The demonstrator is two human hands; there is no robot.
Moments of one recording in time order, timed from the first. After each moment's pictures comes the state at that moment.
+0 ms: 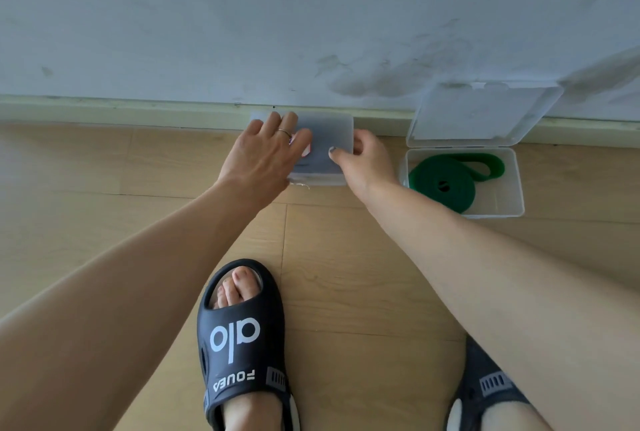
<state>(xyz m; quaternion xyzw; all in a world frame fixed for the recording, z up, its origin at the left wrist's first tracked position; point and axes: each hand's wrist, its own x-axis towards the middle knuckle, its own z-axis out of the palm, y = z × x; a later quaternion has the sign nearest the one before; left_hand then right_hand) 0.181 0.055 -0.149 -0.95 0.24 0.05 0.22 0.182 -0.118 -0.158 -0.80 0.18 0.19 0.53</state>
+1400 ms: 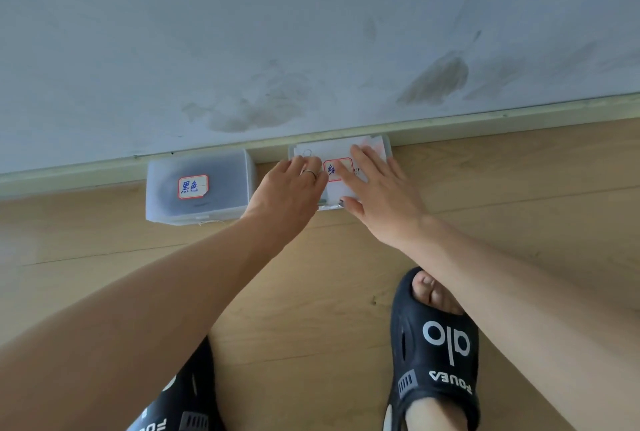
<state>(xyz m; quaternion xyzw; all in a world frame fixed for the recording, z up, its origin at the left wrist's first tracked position) 0.180 -0.117 -0.151 -0.90 0.36 0.04 0.25 0.154 -0.313 -0.164 -0.97 -0.15 0.17 0.06</state>
